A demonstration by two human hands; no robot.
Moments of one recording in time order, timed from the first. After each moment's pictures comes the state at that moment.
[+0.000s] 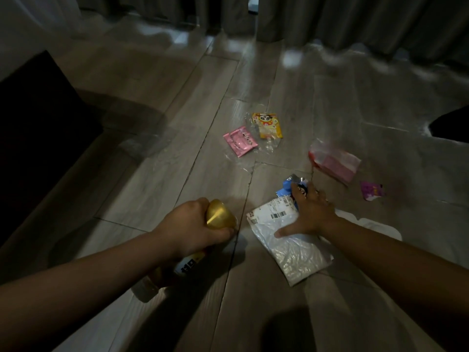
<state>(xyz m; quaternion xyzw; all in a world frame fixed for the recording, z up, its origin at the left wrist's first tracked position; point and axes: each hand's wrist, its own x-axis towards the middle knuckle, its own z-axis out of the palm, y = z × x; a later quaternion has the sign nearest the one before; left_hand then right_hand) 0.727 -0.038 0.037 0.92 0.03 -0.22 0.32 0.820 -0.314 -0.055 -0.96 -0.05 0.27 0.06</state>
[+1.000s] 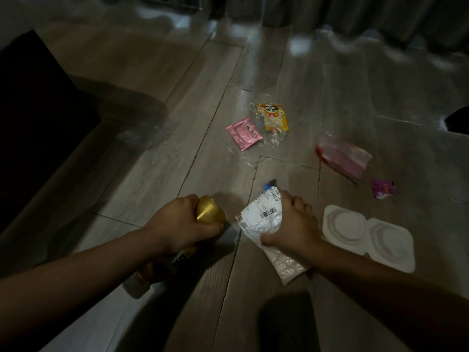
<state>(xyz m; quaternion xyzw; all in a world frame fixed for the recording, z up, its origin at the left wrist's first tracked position) 0.737 -0.018 0.016 0.92 0.07 -0.23 0.31 0.778 -0.266 -0.071 -0.97 -0.03 0.16 0.16</state>
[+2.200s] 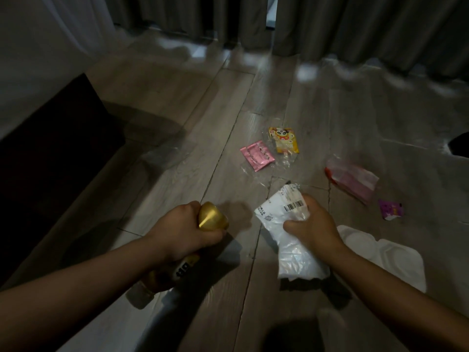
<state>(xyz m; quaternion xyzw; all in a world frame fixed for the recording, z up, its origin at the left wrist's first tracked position) 0.738 0.018 0.040 0.93 0.07 -0.19 0.31 0.785 -0.252 -0.008 -0.87 0.06 0.11 0.48</state>
